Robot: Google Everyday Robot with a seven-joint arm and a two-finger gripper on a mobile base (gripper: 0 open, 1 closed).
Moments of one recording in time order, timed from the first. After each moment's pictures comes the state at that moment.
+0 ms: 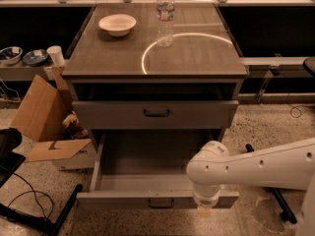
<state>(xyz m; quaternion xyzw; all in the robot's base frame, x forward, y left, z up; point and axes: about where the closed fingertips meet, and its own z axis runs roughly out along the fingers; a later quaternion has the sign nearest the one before) 0.400 -0.177 0.456 0.62 -0.78 0.00 0.07</state>
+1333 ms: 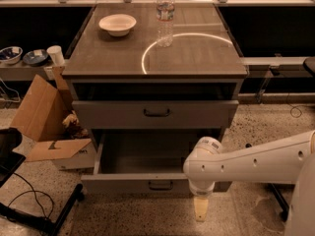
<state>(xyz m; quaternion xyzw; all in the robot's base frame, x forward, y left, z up) 0.450 -0.163 0.454 0.65 -0.76 0.05 0.02</state>
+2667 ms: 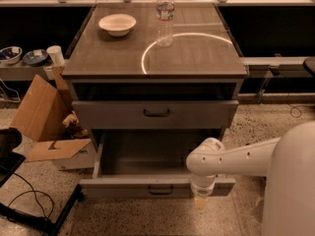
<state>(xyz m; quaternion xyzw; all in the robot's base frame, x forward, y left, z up) 0.455 -0.172 0.400 0.65 -0.76 -0.01 0.05</state>
